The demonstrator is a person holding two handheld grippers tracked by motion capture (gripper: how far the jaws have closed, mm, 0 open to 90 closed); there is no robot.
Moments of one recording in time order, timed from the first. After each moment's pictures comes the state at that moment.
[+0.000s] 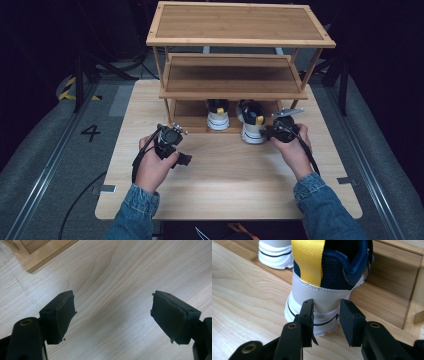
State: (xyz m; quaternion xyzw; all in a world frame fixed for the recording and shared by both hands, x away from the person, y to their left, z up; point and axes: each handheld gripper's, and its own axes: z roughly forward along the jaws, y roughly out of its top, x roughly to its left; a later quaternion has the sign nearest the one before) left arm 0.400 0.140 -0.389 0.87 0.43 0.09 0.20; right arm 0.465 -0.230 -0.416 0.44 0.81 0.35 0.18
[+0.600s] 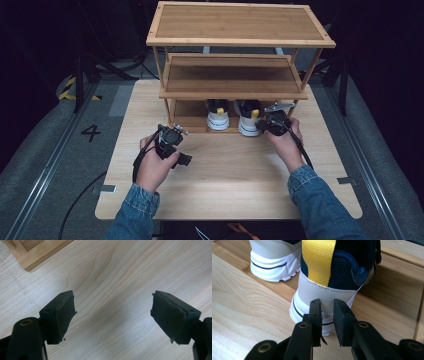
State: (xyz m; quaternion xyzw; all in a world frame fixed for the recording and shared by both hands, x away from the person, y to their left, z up) left arm 0.402 0.141 -0.394 0.88 0.43 0.09 0.20; right arm 0.492 -0.213 -0.423 0.43 0.81 0.35 0.19
